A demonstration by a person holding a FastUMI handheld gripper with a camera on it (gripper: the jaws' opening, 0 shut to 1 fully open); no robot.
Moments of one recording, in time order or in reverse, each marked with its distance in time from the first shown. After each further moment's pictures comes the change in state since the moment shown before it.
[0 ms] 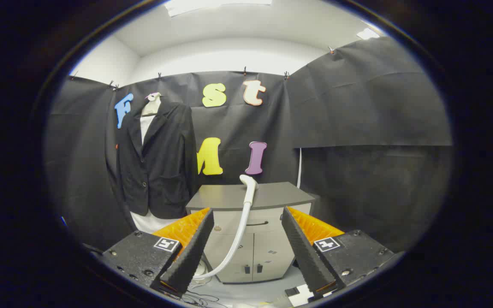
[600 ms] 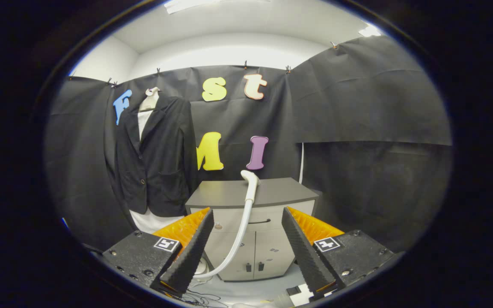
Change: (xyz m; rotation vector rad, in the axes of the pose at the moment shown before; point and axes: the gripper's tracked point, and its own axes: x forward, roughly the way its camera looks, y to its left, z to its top) arm 0.026 -0.002 -0.005 -0.007 0.043 0.001
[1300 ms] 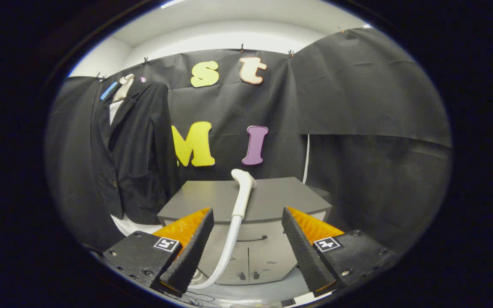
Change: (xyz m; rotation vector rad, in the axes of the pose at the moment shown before) arm 0.178 -0.025 0.028 -0.001 0.083 0.023
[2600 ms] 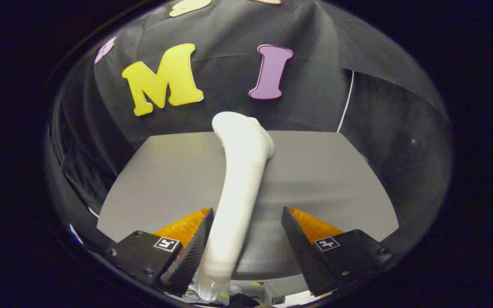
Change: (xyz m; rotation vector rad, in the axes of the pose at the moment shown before) arm 0.261 -0.011 -0.073 -0.058 0.553 0.044
